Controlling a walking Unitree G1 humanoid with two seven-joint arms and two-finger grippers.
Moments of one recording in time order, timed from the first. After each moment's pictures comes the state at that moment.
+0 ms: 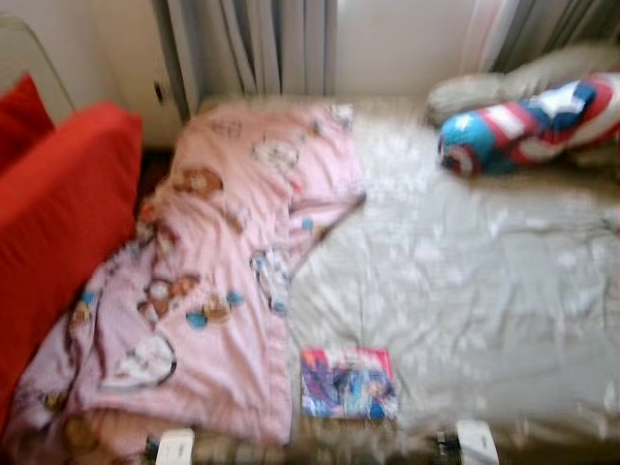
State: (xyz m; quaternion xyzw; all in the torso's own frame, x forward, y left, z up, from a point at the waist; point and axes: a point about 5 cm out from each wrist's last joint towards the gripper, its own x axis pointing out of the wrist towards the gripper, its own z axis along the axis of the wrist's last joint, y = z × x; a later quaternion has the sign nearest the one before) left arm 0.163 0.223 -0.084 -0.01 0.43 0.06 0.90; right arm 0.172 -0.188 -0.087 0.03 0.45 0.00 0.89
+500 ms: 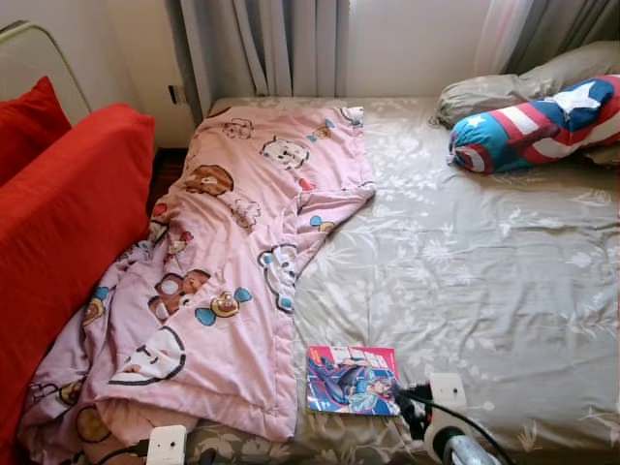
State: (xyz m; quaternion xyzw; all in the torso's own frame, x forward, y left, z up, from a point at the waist) left arm 0.172 0.222 -0.071 -0.01 0.32 0.06 0.94; right arm 0.235 -0.172 -0.046 0.04 0.29 0.05 0.96
